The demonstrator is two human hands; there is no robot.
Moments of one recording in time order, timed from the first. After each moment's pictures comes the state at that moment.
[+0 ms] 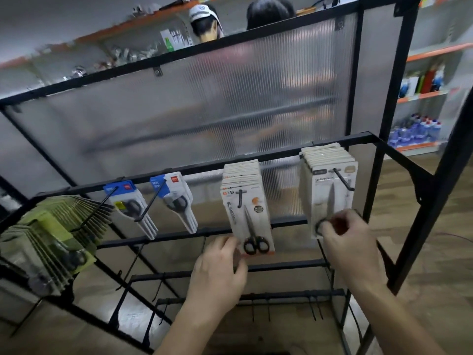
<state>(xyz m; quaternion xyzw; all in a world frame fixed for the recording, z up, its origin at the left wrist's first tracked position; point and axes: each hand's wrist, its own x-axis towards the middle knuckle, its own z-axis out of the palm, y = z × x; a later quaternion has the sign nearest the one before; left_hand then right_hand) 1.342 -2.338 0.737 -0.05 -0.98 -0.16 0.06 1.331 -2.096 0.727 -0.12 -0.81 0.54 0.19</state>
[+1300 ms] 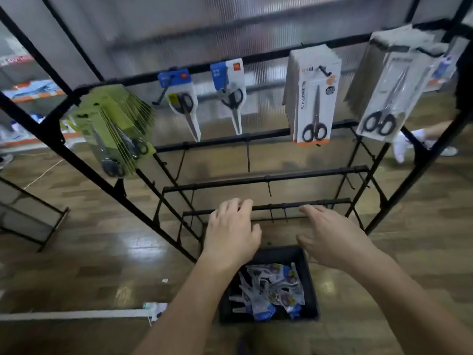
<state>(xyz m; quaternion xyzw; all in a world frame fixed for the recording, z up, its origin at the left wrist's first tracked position) 1.504 -2.515 0.684 -0.08 -0.99 -0.10 -0.05 1.523 -2.313 0.690 0.02 -0.98 0.16 -0.14</state>
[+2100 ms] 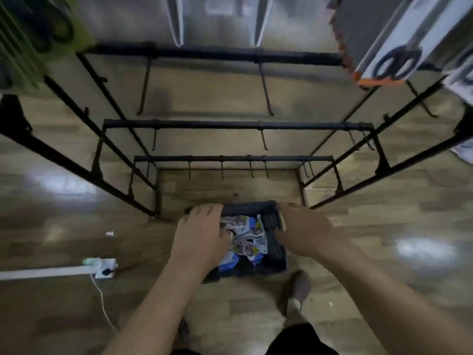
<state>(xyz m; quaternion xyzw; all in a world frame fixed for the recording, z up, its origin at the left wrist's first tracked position) 1.447 -2.629 0.487 -0.07 -0.96 -0.16 -0.22 1.445 -2.419 0.528 -0.03 -0.94 0.07 -0.32</state>
